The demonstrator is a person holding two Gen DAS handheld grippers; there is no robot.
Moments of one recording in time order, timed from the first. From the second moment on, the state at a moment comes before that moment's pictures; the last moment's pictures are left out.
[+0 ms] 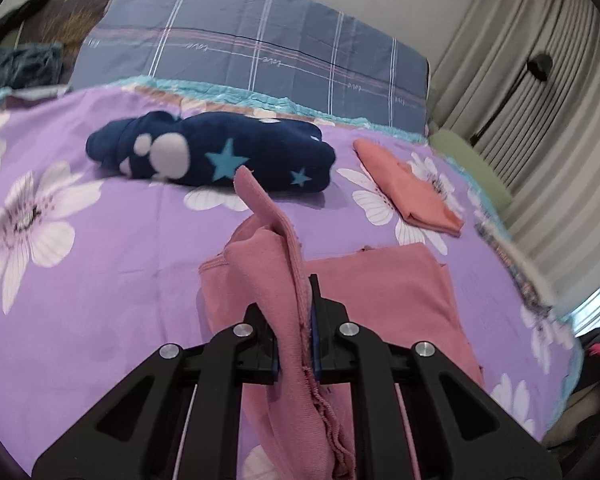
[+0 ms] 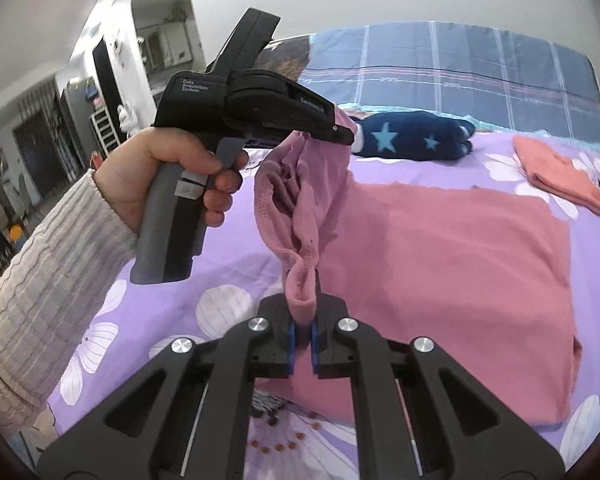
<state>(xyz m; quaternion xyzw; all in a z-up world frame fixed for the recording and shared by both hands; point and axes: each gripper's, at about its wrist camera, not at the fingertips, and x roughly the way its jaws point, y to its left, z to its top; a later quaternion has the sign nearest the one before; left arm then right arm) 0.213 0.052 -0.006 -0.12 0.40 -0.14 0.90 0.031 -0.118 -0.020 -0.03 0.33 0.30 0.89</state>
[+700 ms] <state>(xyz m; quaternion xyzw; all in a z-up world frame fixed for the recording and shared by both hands) 0.258 -0.143 -0.015 0.00 0.46 -0.18 0.87 0.044 -0.287 -0.041 0.12 0.35 0.20 0.91</state>
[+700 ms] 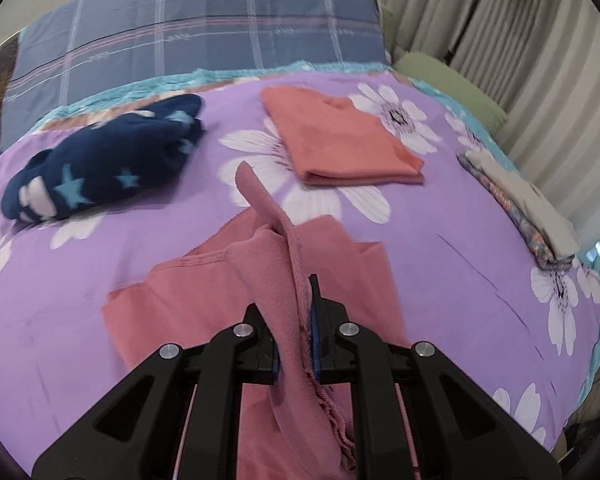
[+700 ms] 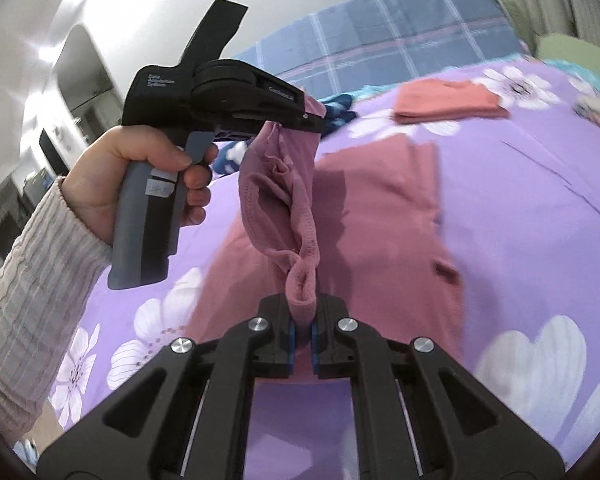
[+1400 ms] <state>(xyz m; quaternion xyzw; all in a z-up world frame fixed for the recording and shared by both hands) 0.267 -0.224 -0.045 0.10 0.48 -0.18 0.86 0.043 -0.328 -0.077 0.18 0.39 0.19 0.88</state>
